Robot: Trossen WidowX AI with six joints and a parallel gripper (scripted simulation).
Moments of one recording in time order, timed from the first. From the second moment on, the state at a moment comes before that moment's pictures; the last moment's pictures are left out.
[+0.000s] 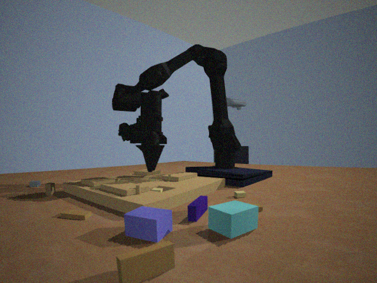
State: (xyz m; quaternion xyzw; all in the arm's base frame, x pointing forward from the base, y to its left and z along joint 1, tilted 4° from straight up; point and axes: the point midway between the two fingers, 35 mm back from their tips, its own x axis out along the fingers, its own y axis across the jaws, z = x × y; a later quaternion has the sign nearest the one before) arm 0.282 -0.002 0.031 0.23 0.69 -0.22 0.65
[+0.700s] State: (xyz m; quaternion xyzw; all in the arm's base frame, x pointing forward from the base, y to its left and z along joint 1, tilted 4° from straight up) arm 0.278 -0.002 0.014 0.23 0.69 -0.23 0.65
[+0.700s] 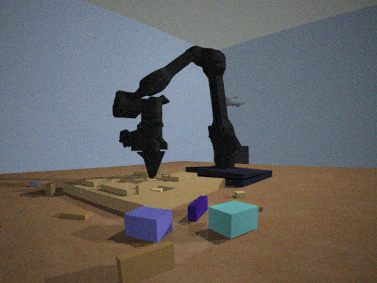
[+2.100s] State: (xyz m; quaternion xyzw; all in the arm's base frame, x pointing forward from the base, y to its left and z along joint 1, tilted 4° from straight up) arm 0.276 -0.001 0.010 0.23 0.69 -0.23 0.65
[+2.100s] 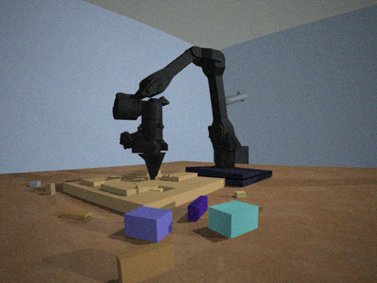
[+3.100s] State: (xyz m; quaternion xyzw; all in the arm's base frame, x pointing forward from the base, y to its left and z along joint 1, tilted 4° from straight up) arm 0.277 -0.001 0.049 0.20 0.70 -0.20 0.65
